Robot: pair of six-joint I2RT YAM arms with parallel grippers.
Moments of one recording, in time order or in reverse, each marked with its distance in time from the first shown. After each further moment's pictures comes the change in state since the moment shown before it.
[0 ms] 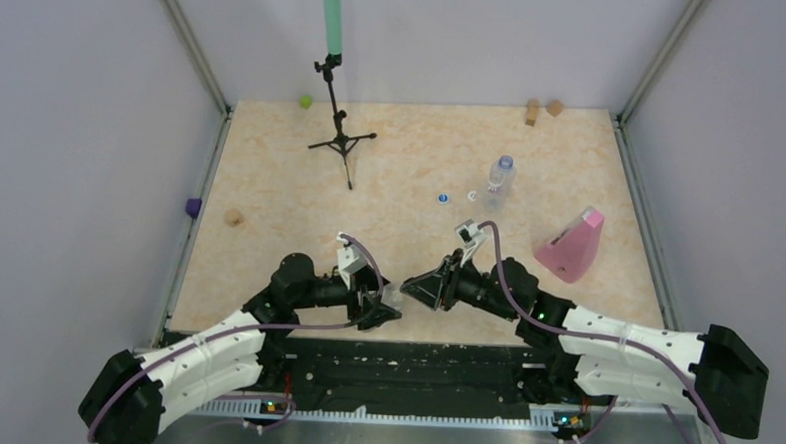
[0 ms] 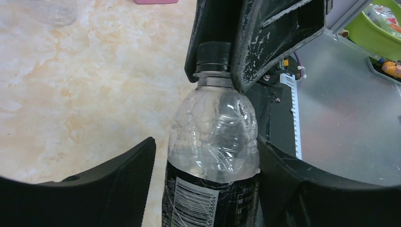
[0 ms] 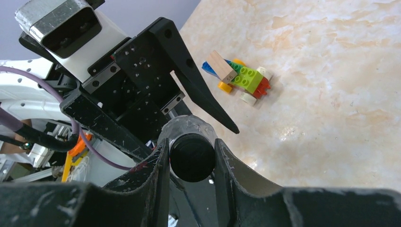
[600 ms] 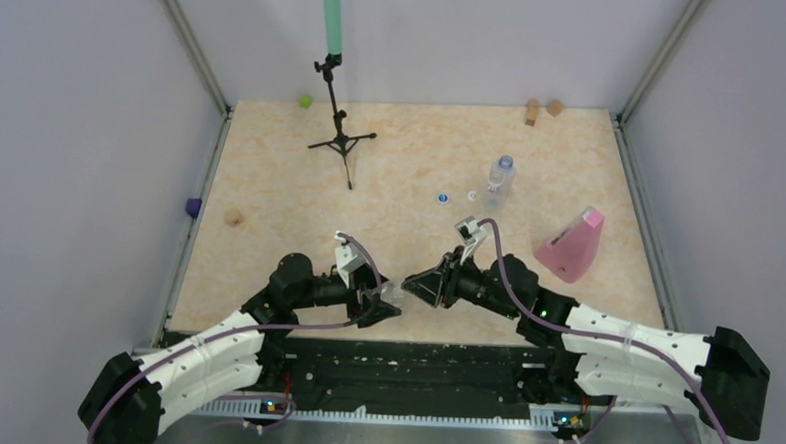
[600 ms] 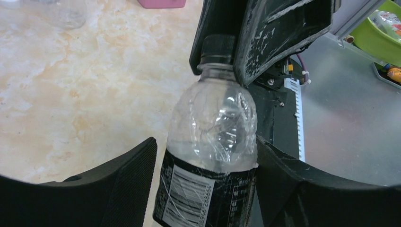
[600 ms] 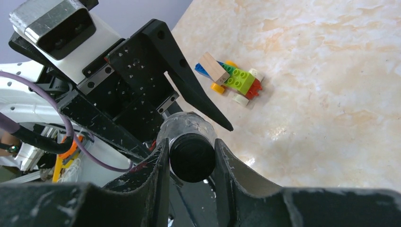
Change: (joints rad) left arm 0.005 -0.018 0.000 -0.017 -0.032 -0.005; right arm 0.001 -0.022 0.036 -0.076 0.026 -0.026
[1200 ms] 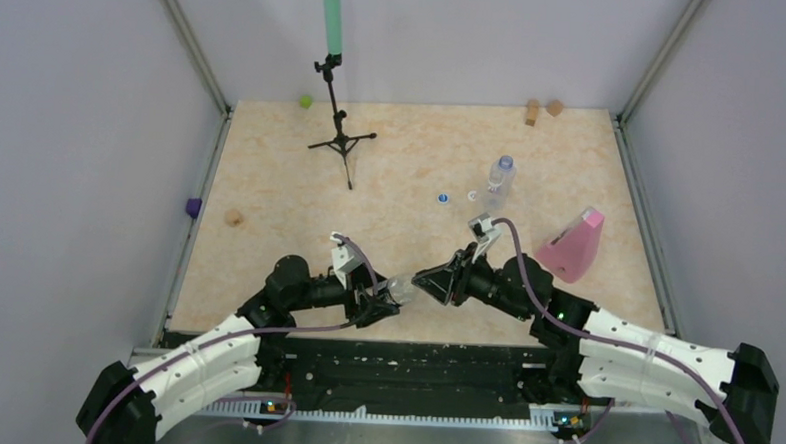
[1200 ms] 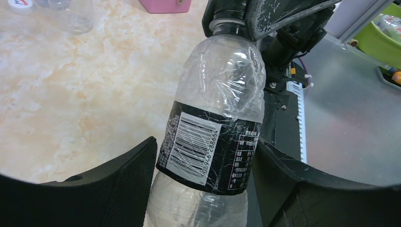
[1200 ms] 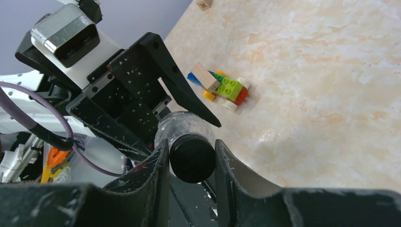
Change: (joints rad) left arm 0.001 -0.057 -0.003 -0.021 -0.009 -0.005; right arm 0.000 -0.115 0.037 -0.152 0.058 -0.033
